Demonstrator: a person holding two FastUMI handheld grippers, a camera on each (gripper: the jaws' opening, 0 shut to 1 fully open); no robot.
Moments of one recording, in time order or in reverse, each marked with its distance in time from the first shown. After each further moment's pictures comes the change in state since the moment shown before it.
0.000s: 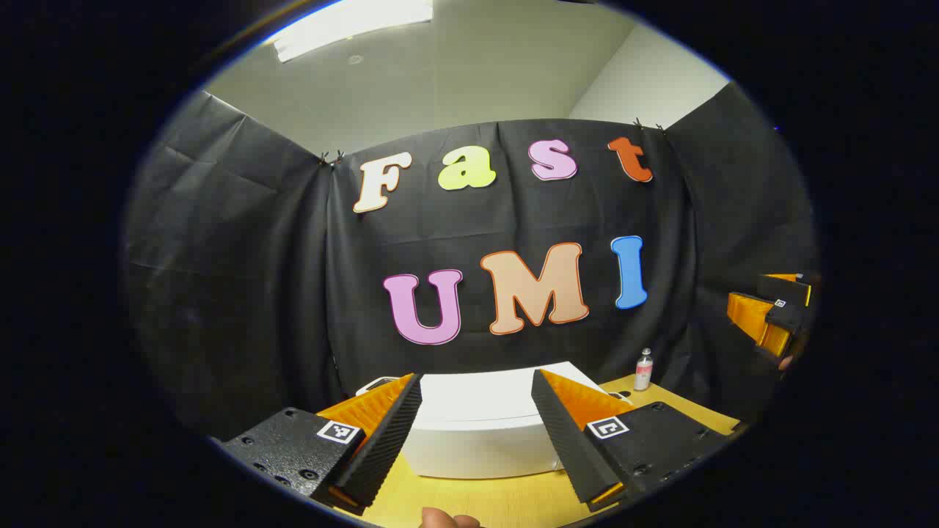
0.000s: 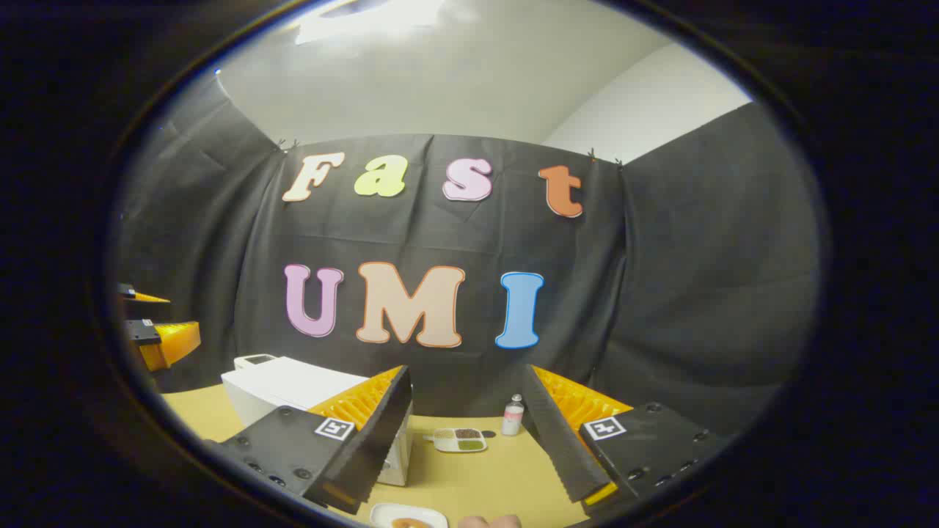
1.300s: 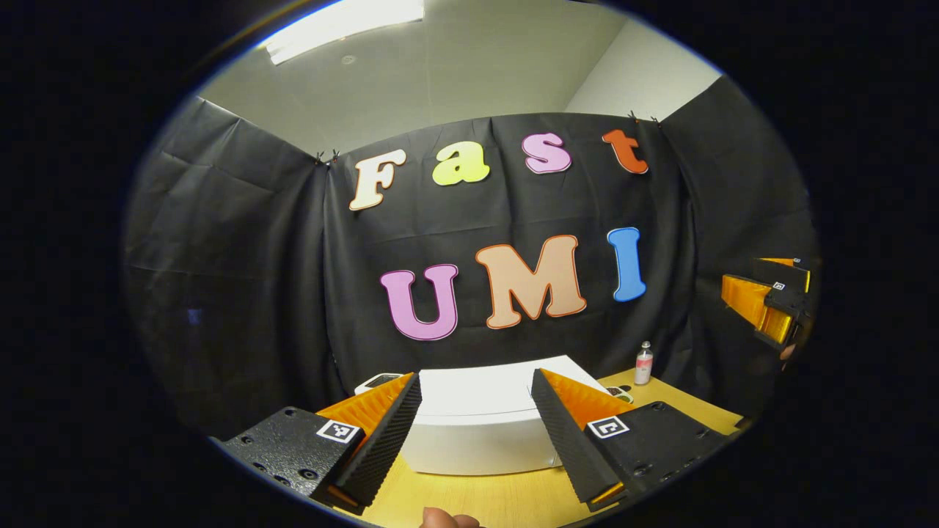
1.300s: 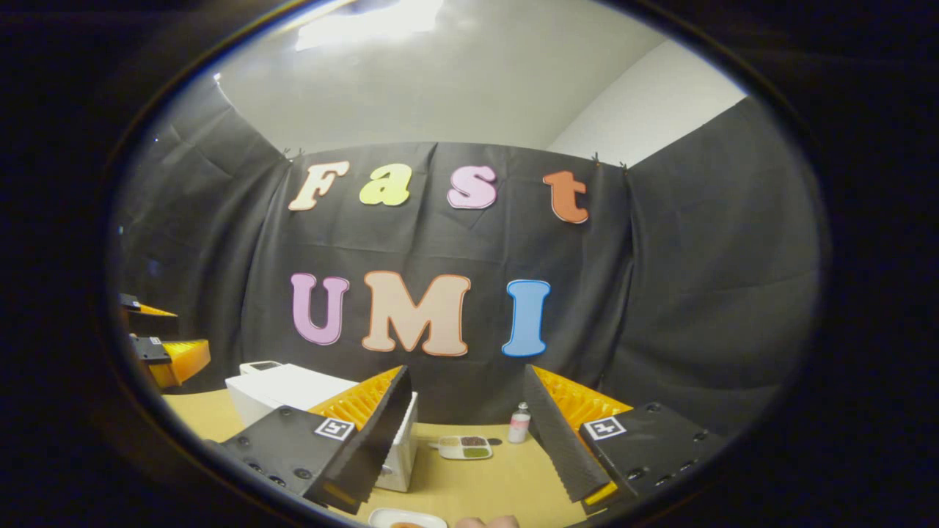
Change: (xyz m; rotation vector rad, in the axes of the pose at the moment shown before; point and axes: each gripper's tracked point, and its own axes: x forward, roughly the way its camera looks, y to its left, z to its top) left arm -0.001 -0.013 -0.016 0.024 0.018 -0.001; right arm 0.007 0.007 0.002 -0.024 -0.043 0.048
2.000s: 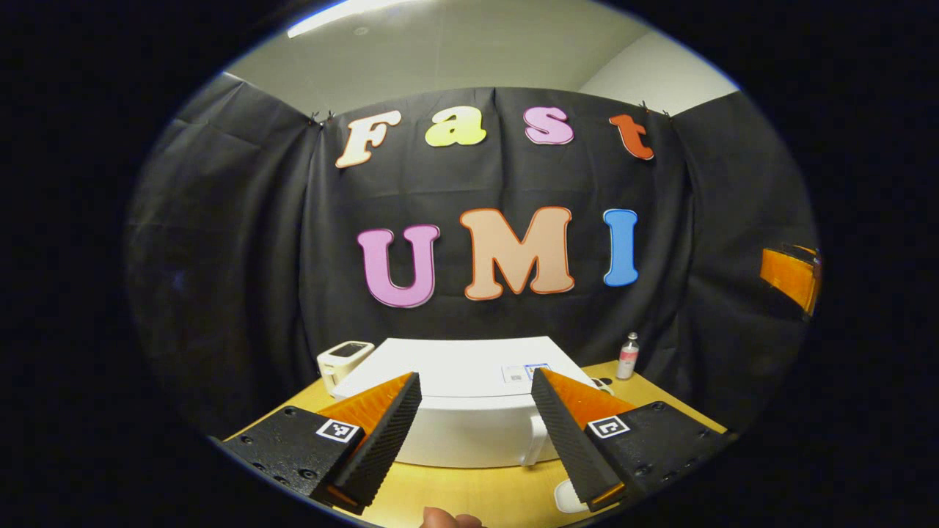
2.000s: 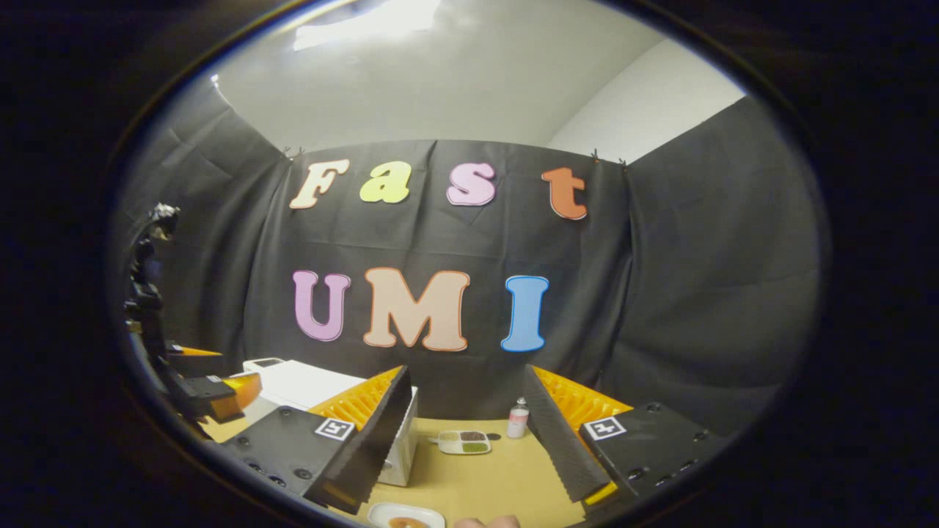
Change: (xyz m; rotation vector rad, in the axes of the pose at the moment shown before) left arm 0.055 -0.055 -0.072 -0.132 0.132 -0.077; right arm -0.014 -0.012 -0.001 -0.016 0.024 0.008
